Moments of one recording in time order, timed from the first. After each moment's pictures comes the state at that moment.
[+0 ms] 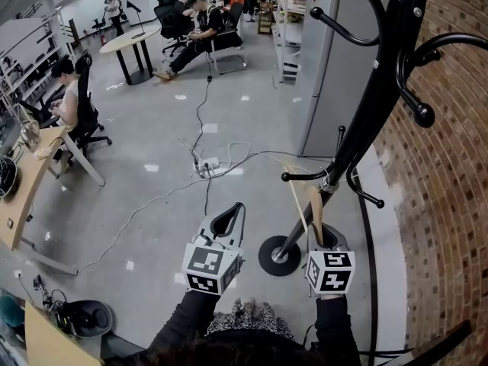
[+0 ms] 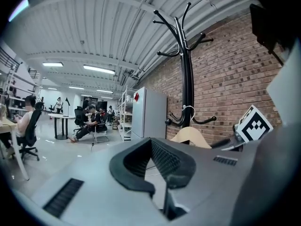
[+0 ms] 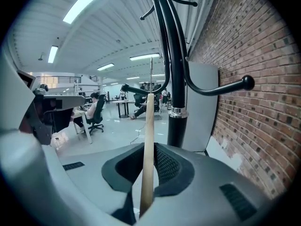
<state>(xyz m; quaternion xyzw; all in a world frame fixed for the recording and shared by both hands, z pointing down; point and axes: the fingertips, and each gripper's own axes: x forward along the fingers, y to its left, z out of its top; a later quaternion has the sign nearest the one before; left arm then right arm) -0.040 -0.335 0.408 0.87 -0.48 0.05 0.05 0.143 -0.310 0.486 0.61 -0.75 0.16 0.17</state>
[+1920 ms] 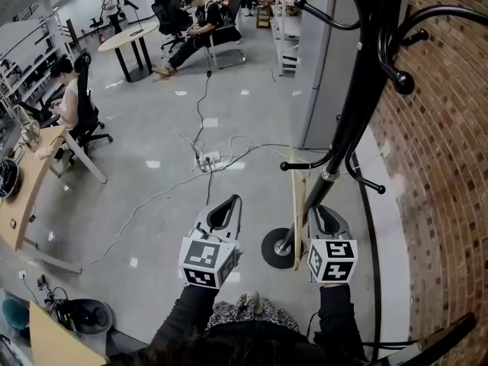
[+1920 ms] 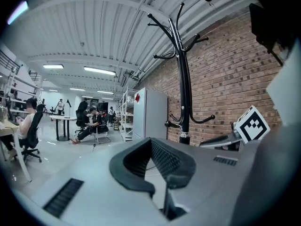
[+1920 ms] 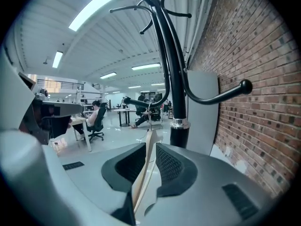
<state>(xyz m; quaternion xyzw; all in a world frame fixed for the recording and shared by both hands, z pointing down) -0.051 -0.328 0.405 0.87 -0.49 0.06 0.04 0.138 -0.319 0.467 0.62 -0.77 0.12 0.13</state>
